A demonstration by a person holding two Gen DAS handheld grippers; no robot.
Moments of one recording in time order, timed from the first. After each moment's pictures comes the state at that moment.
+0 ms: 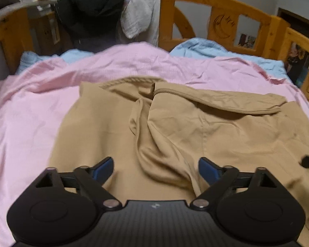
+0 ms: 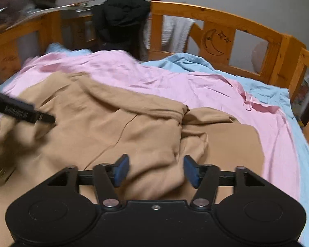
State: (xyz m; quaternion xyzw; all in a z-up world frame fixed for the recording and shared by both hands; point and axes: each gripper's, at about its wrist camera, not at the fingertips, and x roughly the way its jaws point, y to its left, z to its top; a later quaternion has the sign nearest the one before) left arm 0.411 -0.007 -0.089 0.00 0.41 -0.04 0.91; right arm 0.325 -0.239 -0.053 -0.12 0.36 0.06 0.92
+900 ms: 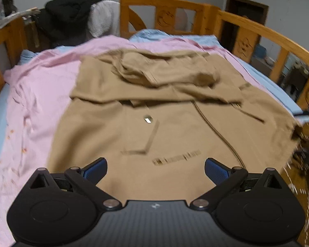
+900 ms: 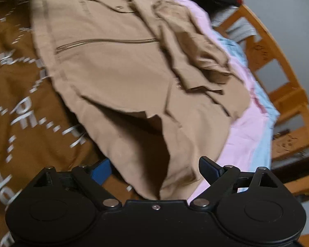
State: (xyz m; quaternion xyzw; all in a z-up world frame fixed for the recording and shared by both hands) left arm 0.165 0.032 -0.057 0.04 0.41 -0.18 0.89; right arm 0.053 -0.215 -0.083 -0.43 0.40 0.11 0.80
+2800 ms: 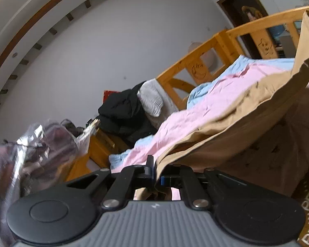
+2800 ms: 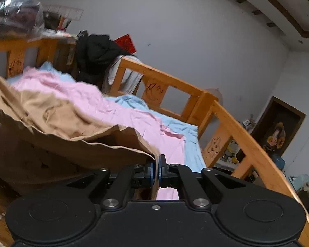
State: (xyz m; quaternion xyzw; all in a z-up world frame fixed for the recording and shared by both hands) left arm 0.096 0.020 0.066 0.33 0.18 -0.03 0.92; right arm 0.034 -0.236 0.099 -0.23 0.22 -0.07 0.94
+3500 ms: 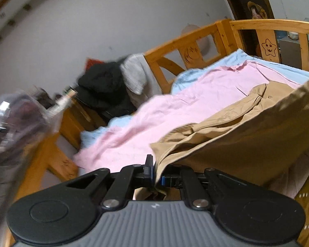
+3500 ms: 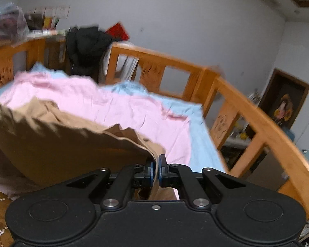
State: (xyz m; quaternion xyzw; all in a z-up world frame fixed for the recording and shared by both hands) left arm 0.194 0.015 0.059 0.24 0.30 -0.06 0.92; right arm 0.095 -0.271 0.074 -0.17 0.29 -0.07 0.94
